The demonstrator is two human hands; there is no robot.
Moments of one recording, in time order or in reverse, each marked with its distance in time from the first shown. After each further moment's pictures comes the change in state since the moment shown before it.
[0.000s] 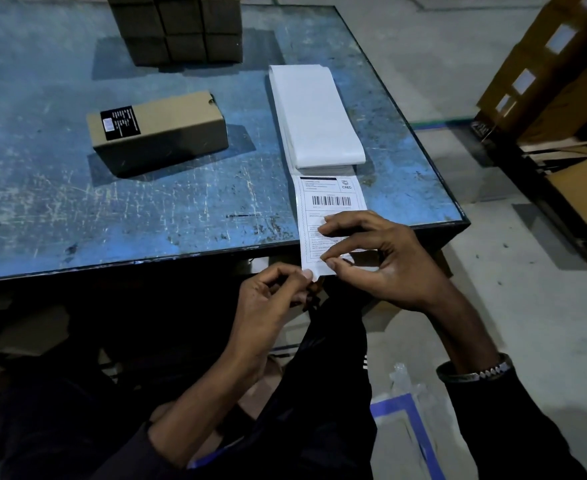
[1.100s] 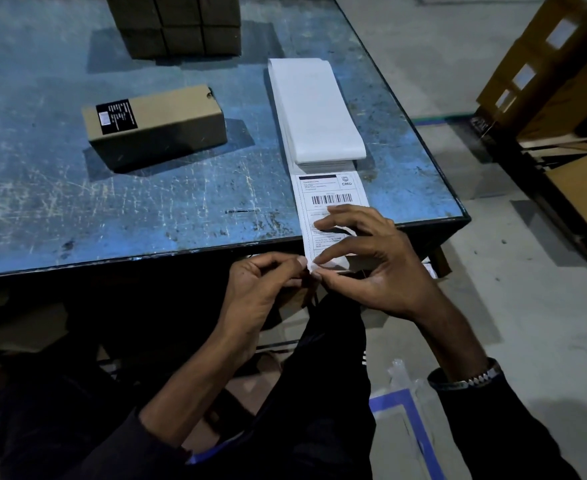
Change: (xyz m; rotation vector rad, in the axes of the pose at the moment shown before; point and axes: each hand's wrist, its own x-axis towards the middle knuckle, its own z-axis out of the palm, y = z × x) left_hand 0.012 0.011 -0.009 -0.022 -0.001 -0.031; right_hand -0.006 0.005 0.017 -0.127 0.100 -0.093
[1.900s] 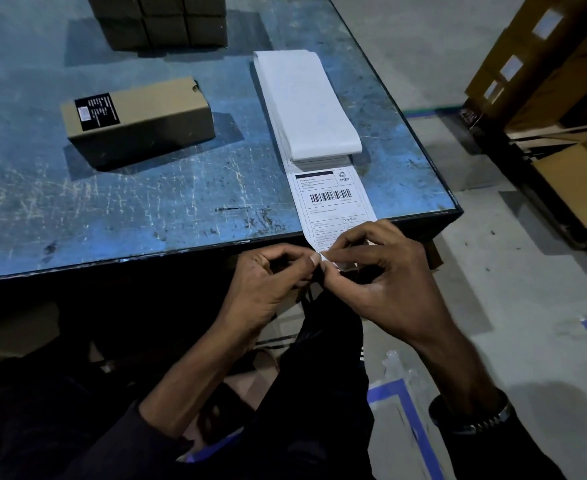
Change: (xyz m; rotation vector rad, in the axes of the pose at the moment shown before) left_hand 0.007 0.002 0.006 0.041 -0.158 0.024; right_hand -0.019 -0.038 -0.002 -0.159 0.135 0.208
